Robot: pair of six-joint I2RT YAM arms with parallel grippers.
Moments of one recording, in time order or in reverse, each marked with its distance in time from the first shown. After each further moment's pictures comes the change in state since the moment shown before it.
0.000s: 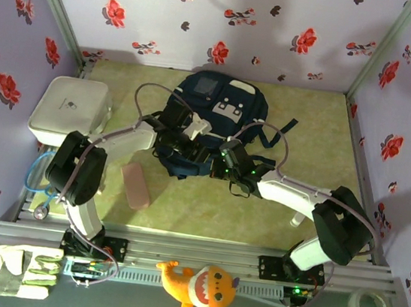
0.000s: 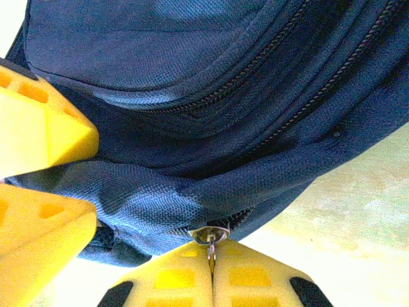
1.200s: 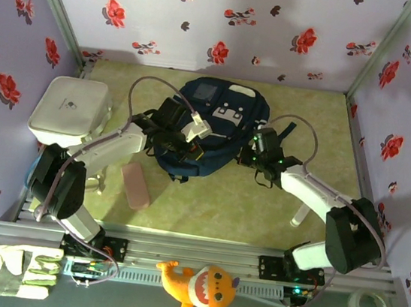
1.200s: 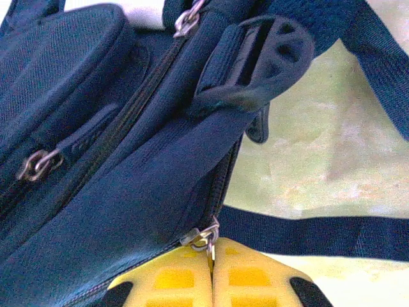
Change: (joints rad) left arm -0.011 -0.156 -0.007 -0.102 -0.001 0.246; right arm -0.302 -0.085 0.005 -0.078 -0.055 -0.161
